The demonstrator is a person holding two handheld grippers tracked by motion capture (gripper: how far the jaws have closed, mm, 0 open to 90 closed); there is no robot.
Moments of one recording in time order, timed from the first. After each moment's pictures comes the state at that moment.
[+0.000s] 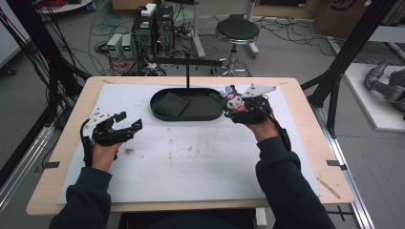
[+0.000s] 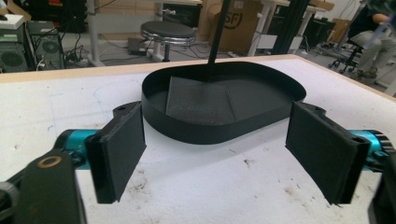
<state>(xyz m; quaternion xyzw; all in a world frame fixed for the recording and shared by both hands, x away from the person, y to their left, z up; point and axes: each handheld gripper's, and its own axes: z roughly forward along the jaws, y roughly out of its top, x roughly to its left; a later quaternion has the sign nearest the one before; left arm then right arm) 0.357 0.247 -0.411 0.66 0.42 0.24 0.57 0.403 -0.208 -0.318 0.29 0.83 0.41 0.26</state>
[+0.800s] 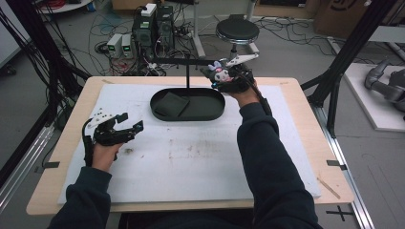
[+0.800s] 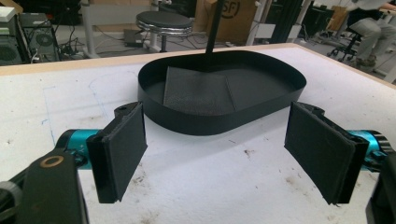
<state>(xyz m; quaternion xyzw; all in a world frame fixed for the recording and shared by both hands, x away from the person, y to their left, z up) 0.360 0.246 -0.414 0.67 0.42 0.23 0.56 0.494 -0.173 -0.299 0.32 0.82 0.41 0.24</state>
